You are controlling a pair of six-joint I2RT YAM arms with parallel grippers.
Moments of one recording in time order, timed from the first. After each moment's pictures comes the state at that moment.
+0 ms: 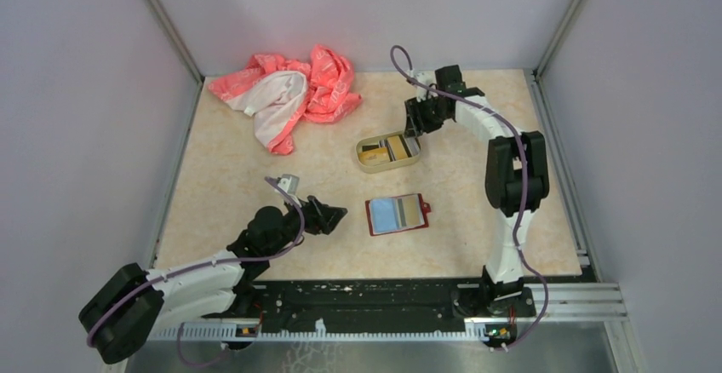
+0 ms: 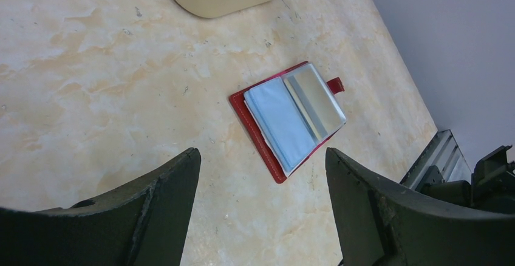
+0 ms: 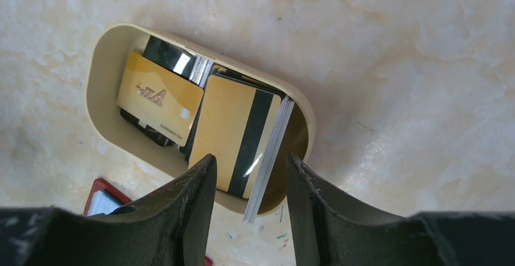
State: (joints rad) left arm -0.79 0.94 0.10 0.66 -0.07 -0.67; right arm 0.22 2.00 1.60 -0.56 -0.49 -0.17
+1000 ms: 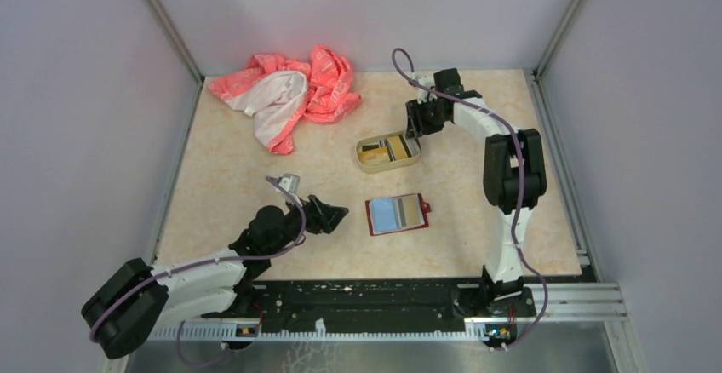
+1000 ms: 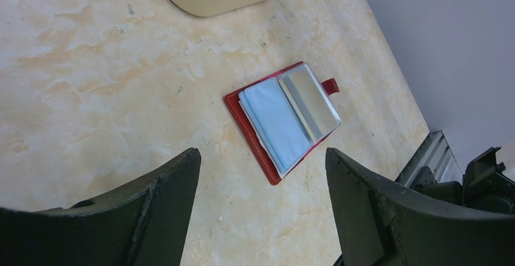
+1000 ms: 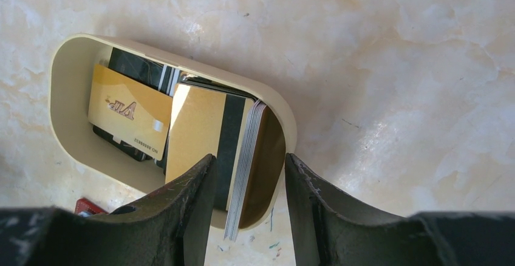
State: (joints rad) left arm -0.79 0.98 0.10 0.71 -0.06 -0.70; right arm 0.22 2.03 1.58 -0.52 -0.42 -0.11
